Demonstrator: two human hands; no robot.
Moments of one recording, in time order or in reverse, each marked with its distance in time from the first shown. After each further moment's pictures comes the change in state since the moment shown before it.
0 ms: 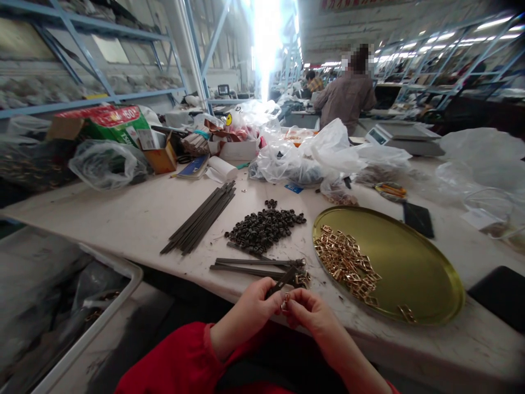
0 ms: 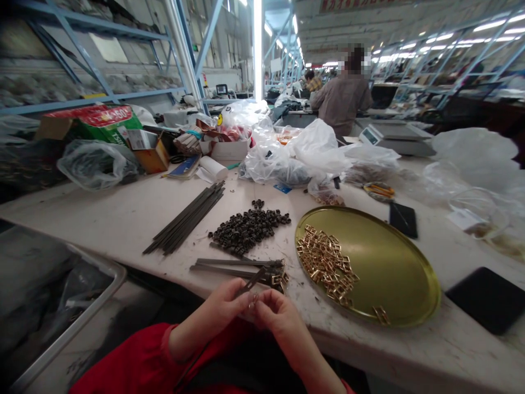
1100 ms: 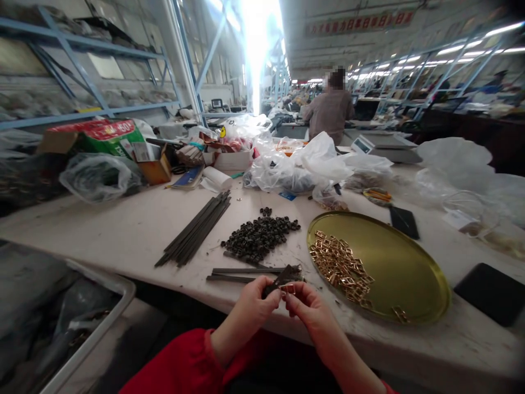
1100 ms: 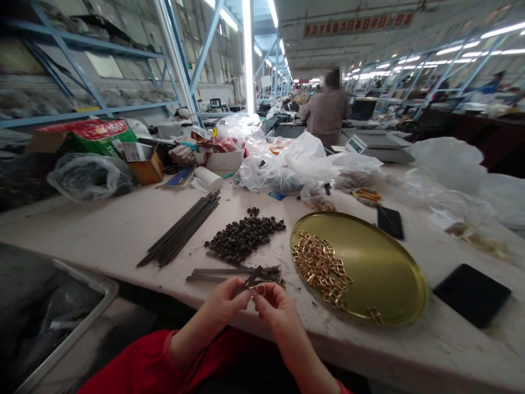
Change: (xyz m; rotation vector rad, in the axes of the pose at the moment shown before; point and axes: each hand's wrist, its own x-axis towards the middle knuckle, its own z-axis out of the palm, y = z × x) left_hand 0.008 0.011 -0.001 0.092 0.150 0.055; right_hand 0.007 -0.014 0.007 0.068 0.154 -0.172
